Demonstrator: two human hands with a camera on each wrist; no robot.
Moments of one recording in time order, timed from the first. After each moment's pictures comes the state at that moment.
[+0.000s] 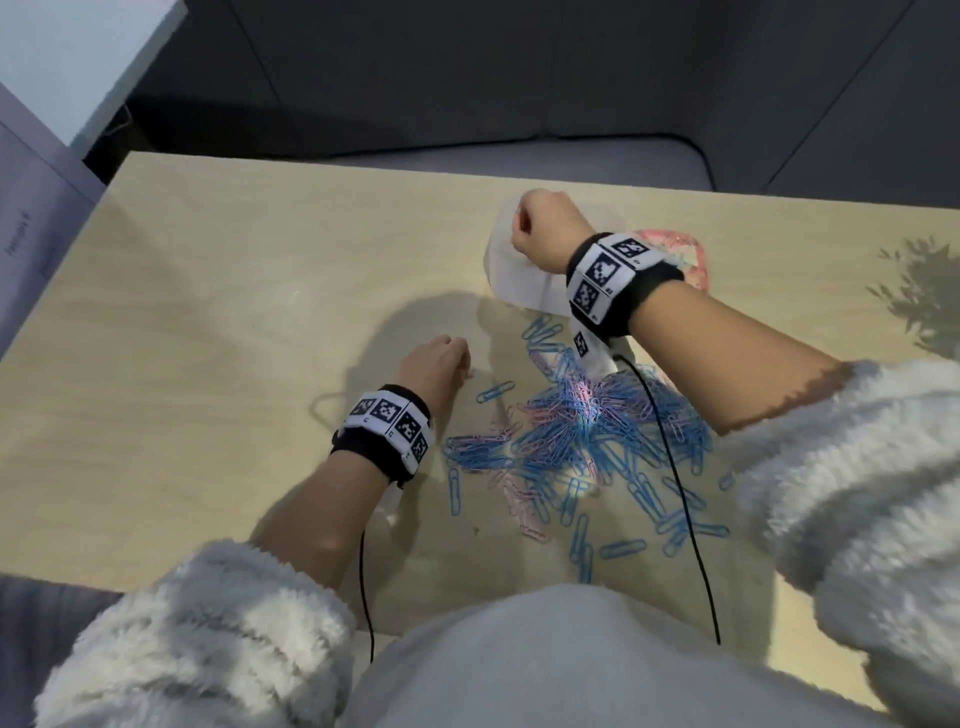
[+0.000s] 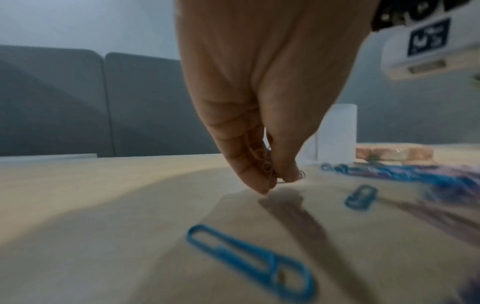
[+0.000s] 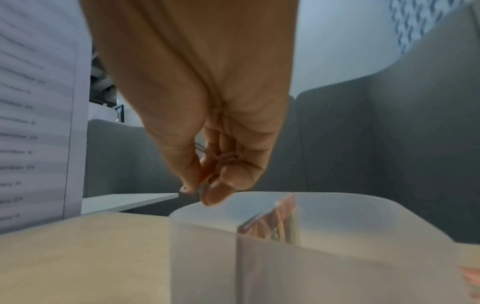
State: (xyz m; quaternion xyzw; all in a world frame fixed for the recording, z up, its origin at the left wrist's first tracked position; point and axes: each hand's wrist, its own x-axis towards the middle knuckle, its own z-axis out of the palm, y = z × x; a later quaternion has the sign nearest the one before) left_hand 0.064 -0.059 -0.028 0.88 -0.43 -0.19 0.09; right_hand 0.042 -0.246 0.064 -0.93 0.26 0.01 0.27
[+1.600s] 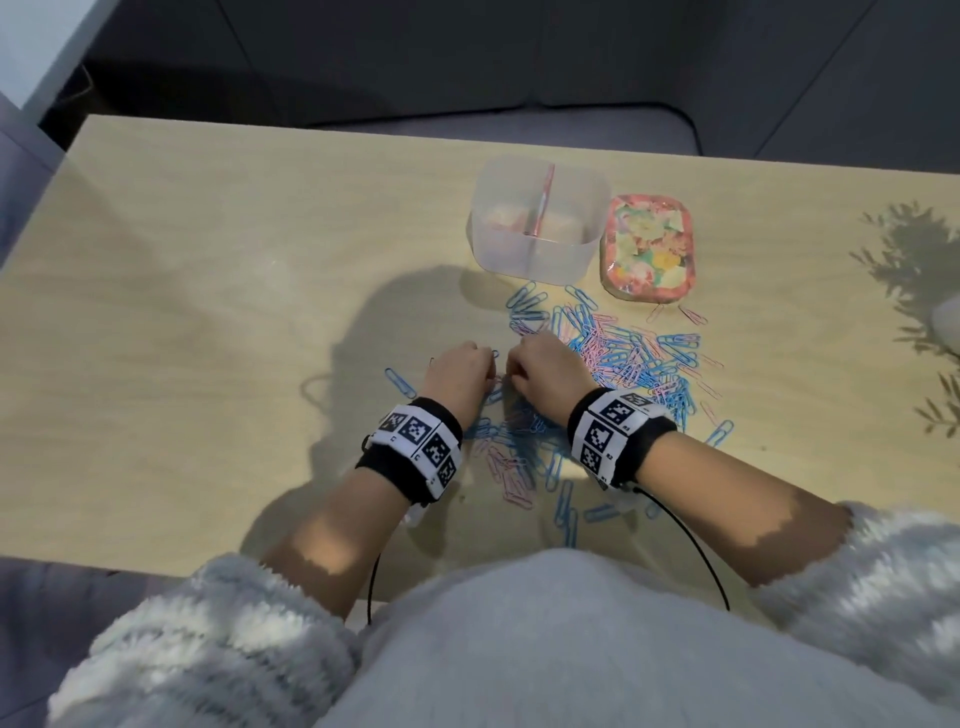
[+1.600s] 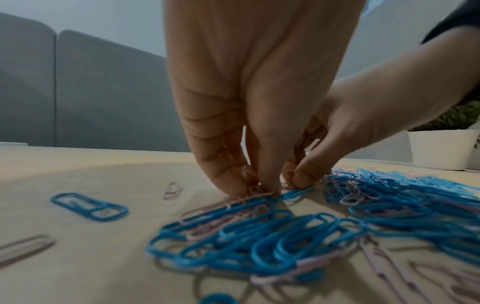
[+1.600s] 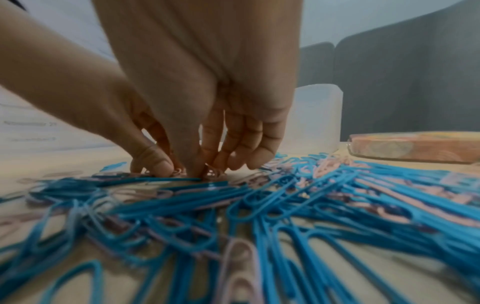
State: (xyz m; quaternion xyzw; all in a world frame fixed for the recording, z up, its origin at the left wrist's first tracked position) left_hand 0.002 -0.068 -0.029 0.87 -0.43 -0.23 0.08; right_hand -0.080 -0.171 -0.016 -0.96 0.18 0.13 0.18
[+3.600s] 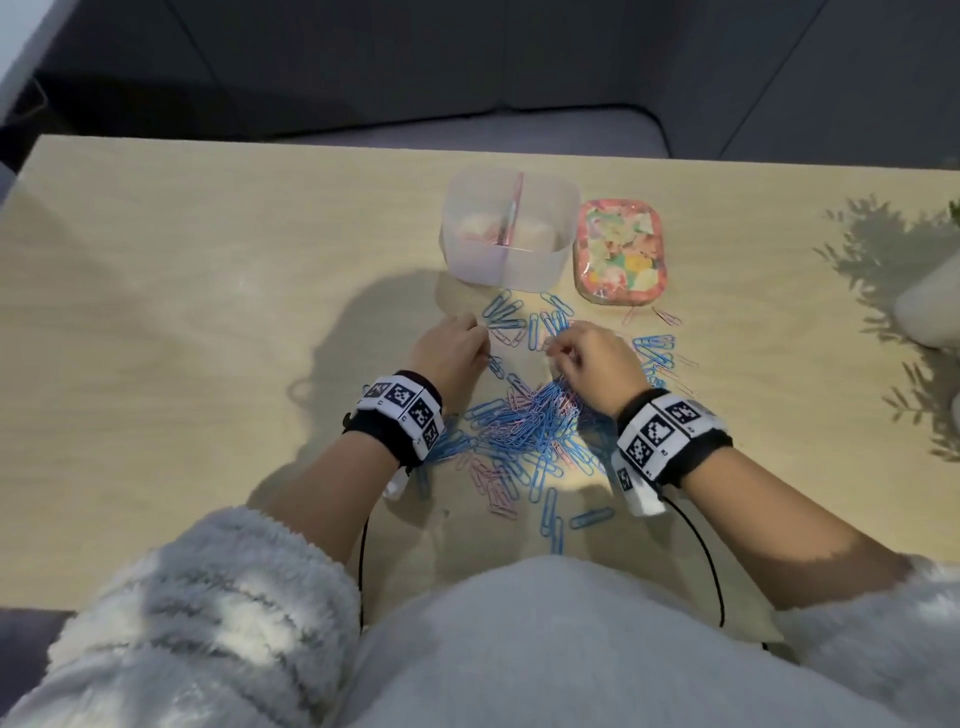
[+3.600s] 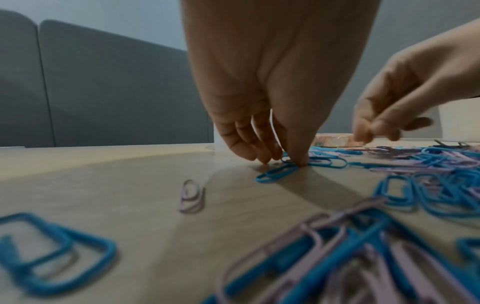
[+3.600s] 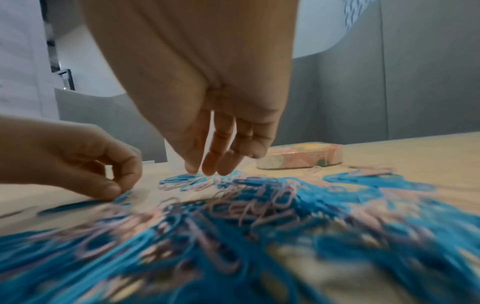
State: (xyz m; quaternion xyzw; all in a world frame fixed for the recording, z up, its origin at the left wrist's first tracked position) left_hand 0.027 -0.096 -0.030 0.82 -0.53 -0.17 0.10; right_hand -0.123 -0.227 -0.023 -0.92 0.29 0.01 0.27
